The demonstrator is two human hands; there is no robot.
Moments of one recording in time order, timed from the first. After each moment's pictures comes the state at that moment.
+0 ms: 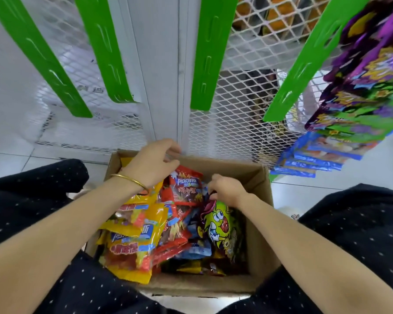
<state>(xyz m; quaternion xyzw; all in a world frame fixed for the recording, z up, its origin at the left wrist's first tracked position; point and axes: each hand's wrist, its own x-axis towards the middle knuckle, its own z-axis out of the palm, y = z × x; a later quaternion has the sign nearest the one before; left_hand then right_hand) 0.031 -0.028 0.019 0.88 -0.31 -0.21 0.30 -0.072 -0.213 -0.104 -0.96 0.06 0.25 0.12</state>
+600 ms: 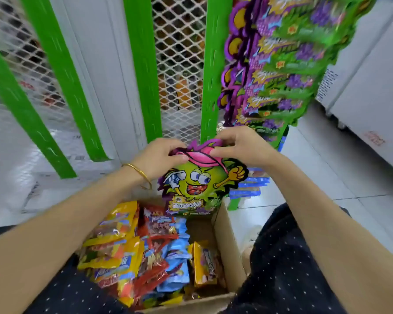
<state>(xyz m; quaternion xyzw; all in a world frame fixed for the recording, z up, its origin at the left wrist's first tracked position) -0.027 -0.090 0.164 0.79 -0.49 -0.13 0.33 -0.148 -0.262 0.177 -0.92 0.11 -0.11 0.35</state>
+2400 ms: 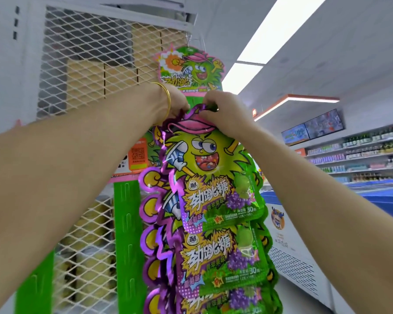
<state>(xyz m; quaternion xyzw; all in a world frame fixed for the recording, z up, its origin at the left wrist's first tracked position) -0.056 -0.296 0.736 0.78 -0.46 0.10 0.42 -0.130 -0.409 0.695 -0.79 0.09 -0.60 -0.05</state>
